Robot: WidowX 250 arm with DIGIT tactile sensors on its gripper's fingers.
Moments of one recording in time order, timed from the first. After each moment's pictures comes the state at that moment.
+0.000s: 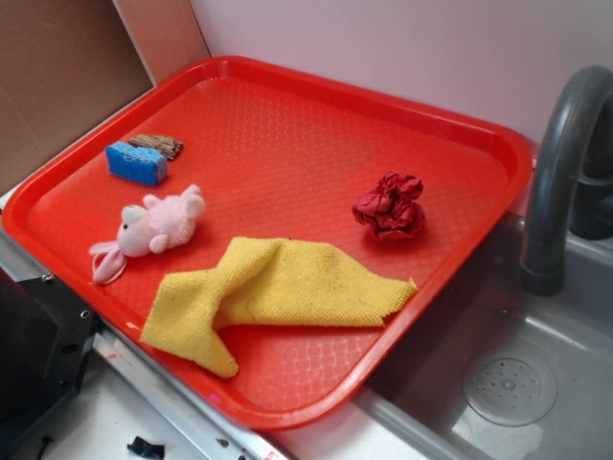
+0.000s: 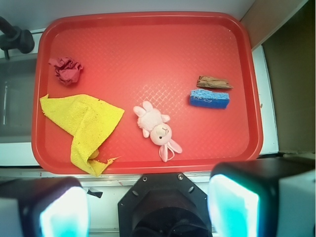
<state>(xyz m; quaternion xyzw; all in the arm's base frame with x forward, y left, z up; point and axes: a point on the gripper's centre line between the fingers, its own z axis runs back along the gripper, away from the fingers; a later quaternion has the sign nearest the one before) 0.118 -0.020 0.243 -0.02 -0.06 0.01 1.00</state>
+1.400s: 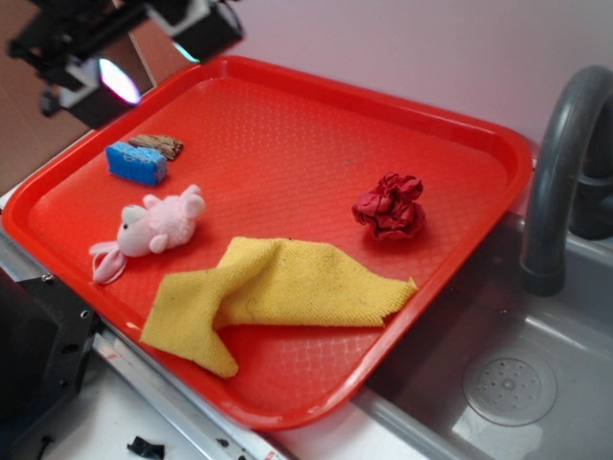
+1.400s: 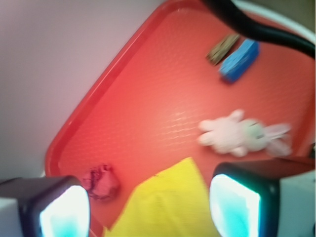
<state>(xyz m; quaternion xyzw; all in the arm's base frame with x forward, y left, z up) 0.192 -0.092 0.163 -0.10 -0.18 0.45 0.87</state>
